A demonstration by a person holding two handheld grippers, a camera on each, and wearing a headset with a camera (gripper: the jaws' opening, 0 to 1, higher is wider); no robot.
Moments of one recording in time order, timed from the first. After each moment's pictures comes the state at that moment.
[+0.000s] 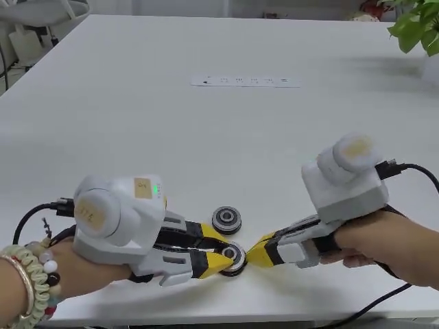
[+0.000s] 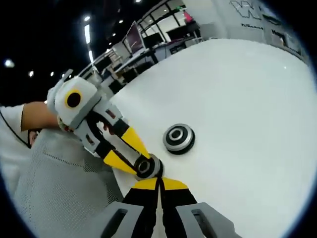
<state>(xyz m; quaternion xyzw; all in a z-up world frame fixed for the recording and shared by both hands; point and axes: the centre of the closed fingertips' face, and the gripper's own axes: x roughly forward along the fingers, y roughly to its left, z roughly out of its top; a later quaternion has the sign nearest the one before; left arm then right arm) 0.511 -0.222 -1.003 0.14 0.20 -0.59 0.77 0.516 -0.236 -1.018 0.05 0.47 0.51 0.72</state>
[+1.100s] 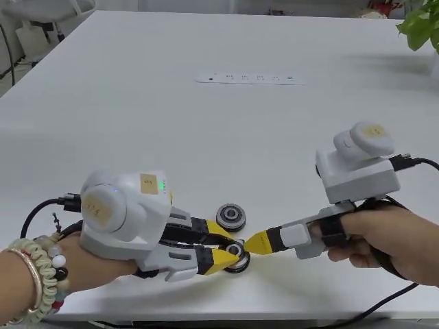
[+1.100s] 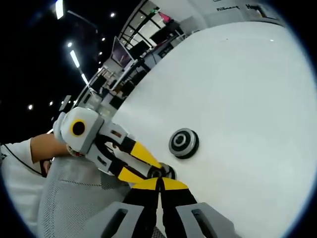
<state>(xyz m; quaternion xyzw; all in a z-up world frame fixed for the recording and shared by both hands) 0.512 -0.224 -1.004 0.14 0.19 -0.59 0.77 0.508 -0.224 -1.002 0.11 0.48 0.50 0.71</state>
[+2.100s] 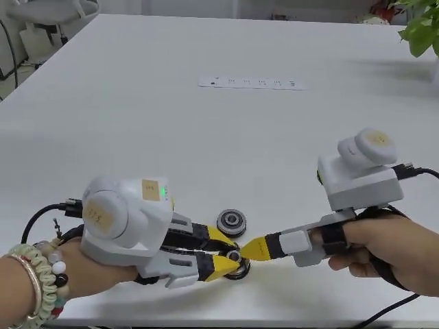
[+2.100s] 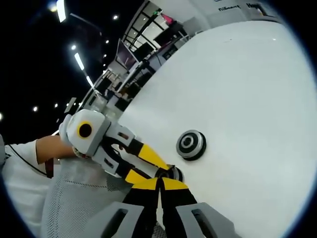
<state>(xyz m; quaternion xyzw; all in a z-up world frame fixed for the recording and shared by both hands) 0.511 -0.225 -1.004 0.14 0.20 -0.59 0.77 0.507 -0.221 -0.997 0.13 0.47 0.52 0.70</state>
